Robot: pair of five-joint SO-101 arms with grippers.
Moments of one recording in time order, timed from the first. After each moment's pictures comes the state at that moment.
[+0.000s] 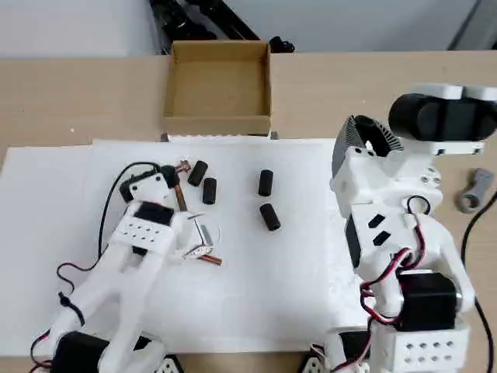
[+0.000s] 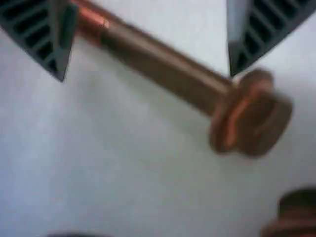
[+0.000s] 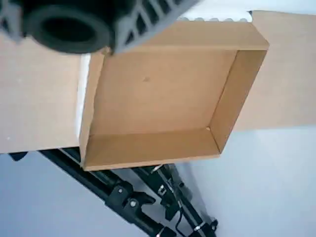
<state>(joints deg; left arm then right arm) 11.5 -18.6 51.9 66.2 44.0 -6.7 -58.1 23.7 58.2 -15.7</state>
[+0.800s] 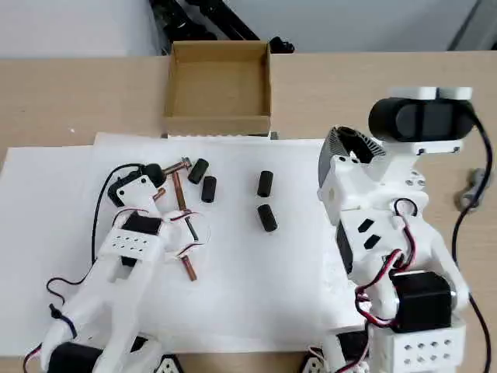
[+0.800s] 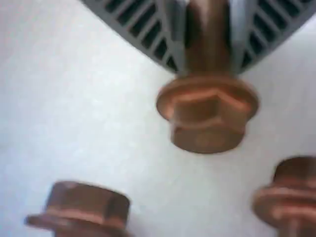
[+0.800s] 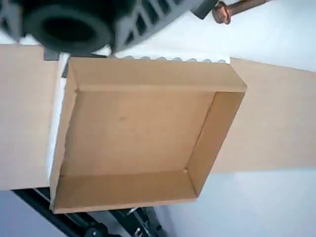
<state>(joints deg) 6.5 -20.6 57.4 55.4 44.1 -10.5 -58.1 23.7 62.2 -15.7</state>
